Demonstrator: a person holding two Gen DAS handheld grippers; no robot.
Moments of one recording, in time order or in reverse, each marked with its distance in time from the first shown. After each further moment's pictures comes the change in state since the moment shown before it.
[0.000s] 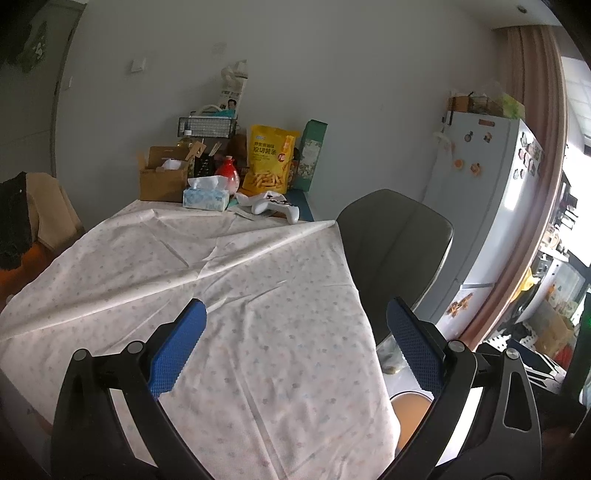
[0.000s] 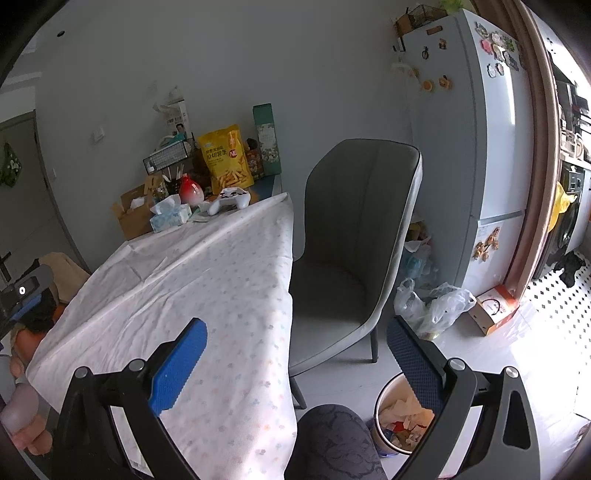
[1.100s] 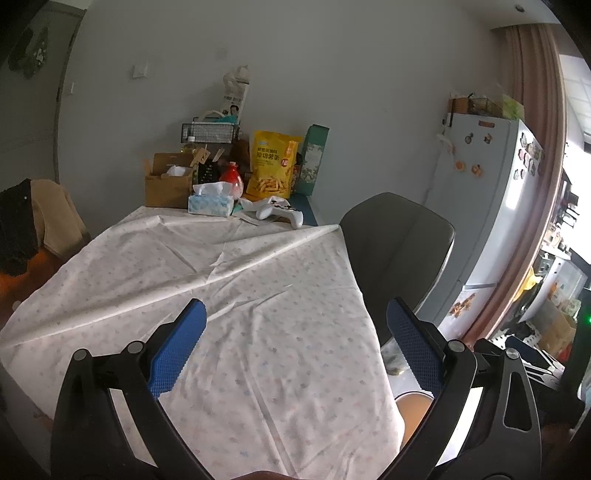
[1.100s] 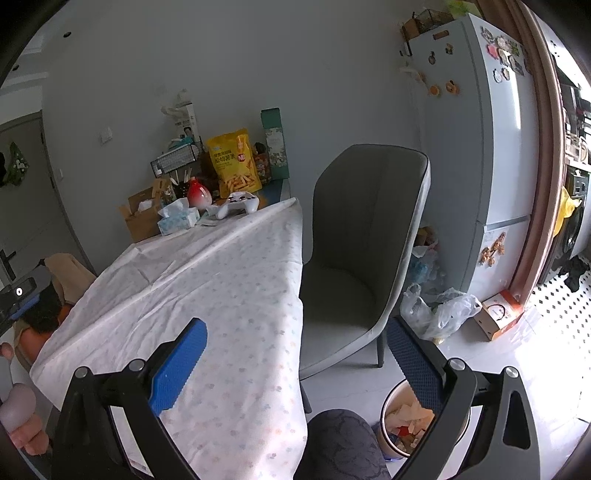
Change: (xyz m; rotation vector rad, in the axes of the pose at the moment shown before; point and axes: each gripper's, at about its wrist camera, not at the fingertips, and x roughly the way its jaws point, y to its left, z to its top) left arm -0.011 0.005 0.002 0.015 -0.011 0.009; right arm 0.000 0.008 0.004 0.012 -0.005 0.010
